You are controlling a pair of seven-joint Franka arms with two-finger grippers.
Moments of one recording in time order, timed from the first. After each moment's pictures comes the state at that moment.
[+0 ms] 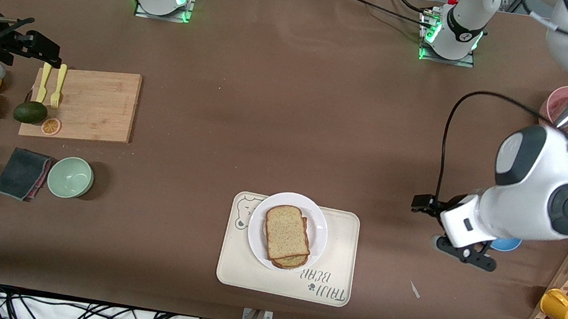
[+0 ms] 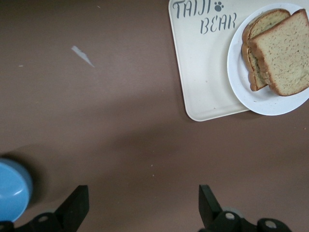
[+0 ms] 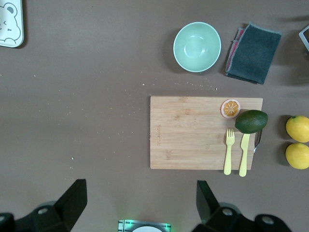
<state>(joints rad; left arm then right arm) 0.02 0.62 -0.30 -1.15 0.05 1.68 0.00 0.01 0.10 0.04 -1.49 -0.01 1.45 -0.03</state>
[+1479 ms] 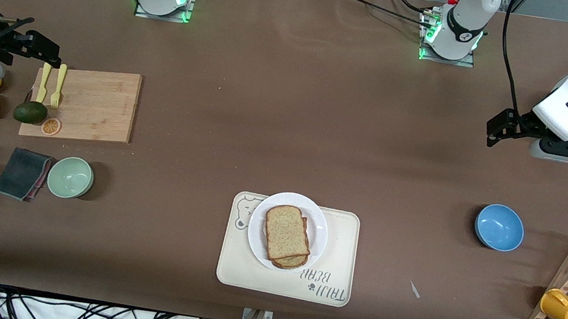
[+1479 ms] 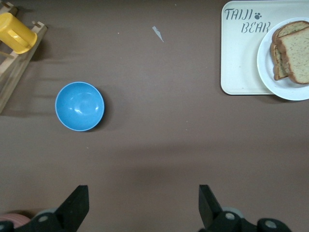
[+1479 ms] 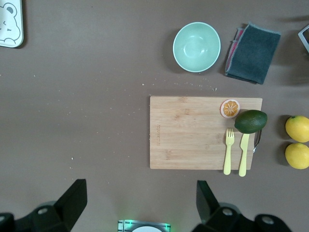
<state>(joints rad) -0.05 0.01 -0.09 -1.69 0.01 1.73 -0.10 0.01 0.10 0.04 -1.49 -0.01 1.45 -0.03</state>
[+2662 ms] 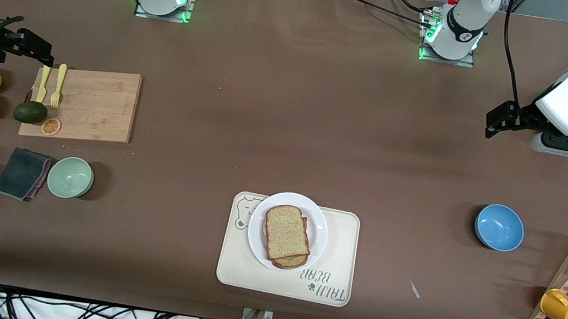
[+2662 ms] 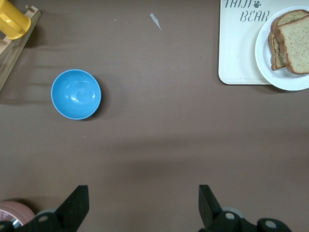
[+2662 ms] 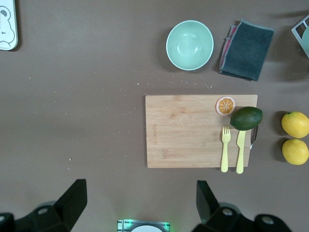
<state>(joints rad) -0.05 -0.01 -0.09 -1.69 -0.01 1.68 -0.10 0.01 0.09 0.01 -1.49 -0.01 1.45 -0.03</state>
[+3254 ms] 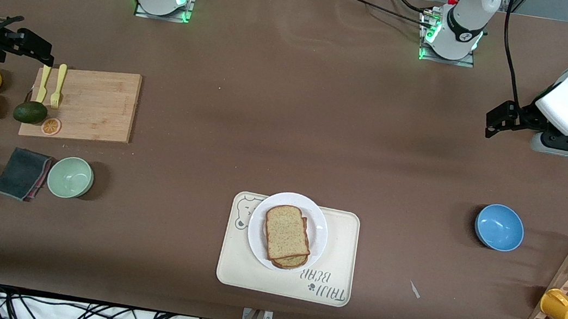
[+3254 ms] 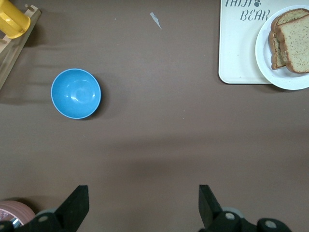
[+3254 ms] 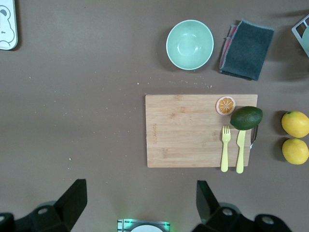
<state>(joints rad) -0.05 -0.01 -0.09 -1.69 -0.01 1.67 -0.10 0.01 0.09 0.01 -1.49 -0.01 1.45 -0.03</state>
